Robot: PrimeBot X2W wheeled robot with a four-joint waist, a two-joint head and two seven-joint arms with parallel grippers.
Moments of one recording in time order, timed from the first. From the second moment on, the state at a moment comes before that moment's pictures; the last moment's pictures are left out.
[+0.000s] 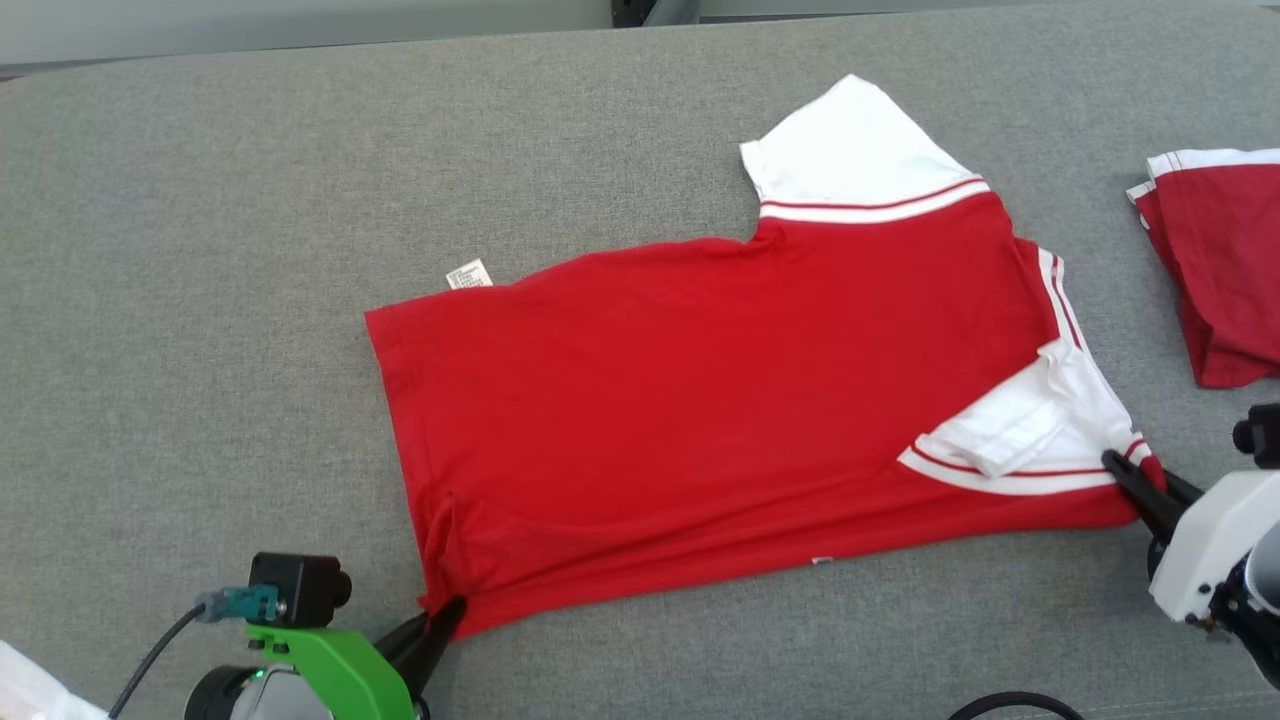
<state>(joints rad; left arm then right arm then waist) -0.14 0.58 -0.68 0.01 -1.01 0.10 0.22 -0.24 -0.62 0.31 0.37 0.84 0.13 0.15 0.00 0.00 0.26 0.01</state>
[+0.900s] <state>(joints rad) -0.20 0.67 -0.58 -0.26 -0.95 0.23 0.20 -0.30 -0.60 0.04 -0.02 0.62 0.13 0.31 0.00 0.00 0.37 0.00</state>
